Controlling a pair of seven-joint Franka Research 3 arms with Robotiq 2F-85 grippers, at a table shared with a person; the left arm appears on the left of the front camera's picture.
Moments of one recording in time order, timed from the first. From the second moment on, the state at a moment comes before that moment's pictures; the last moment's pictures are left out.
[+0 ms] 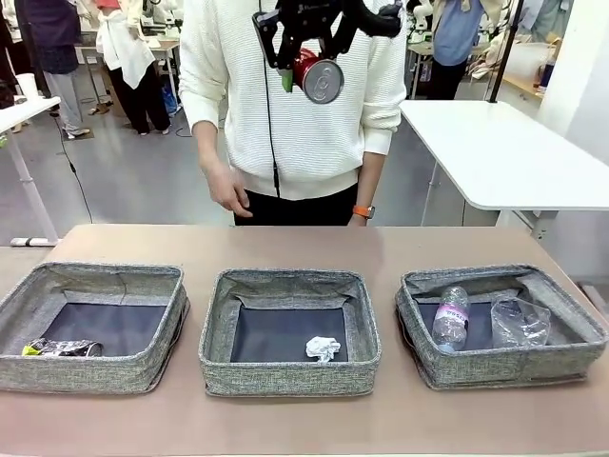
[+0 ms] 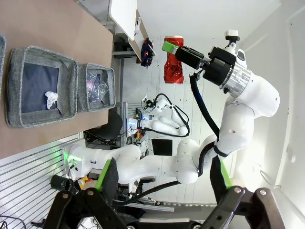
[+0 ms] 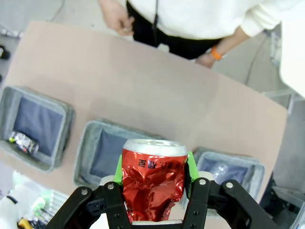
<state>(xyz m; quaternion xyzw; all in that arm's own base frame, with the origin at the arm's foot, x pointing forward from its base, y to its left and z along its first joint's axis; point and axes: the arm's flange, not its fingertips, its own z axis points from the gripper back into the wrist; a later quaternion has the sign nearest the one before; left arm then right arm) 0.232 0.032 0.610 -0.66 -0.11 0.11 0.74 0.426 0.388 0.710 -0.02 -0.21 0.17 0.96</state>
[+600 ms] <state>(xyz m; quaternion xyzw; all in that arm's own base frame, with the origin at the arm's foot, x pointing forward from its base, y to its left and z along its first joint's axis) 0.232 0.032 0.610 -0.66 -0.11 0.11 0.74 0.426 0.388 0.710 -0.02 -0.21 0.17 0.96</state>
